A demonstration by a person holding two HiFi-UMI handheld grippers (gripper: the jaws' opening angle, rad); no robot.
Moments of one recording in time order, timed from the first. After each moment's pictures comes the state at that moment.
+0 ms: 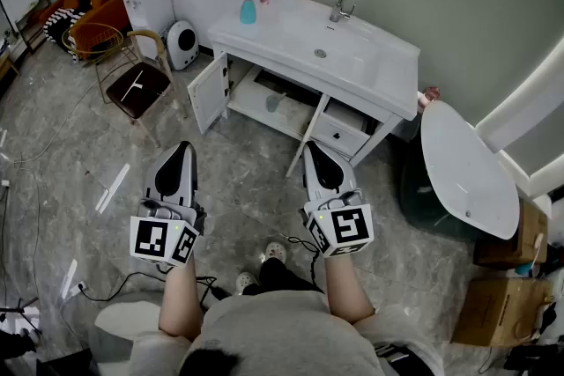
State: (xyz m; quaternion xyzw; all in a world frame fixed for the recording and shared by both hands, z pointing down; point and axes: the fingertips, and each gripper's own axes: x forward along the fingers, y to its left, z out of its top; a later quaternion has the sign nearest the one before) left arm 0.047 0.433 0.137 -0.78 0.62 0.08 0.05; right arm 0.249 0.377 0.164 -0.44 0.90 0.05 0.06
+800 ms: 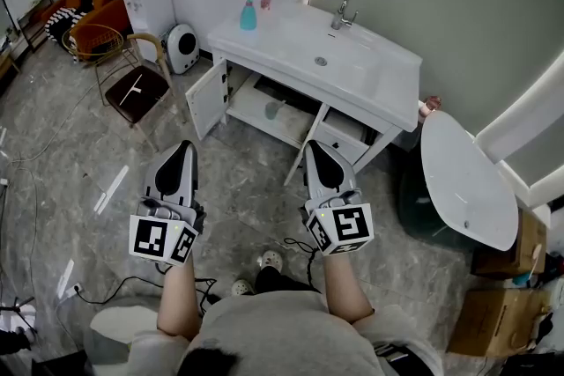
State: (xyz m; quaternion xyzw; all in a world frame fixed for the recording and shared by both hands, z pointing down) left arm 0.054 0.403 0.133 -0.78 0.62 0.09 0.07; right arm 0.256 0.339 0.163 -0.44 0.89 0.04 0.08
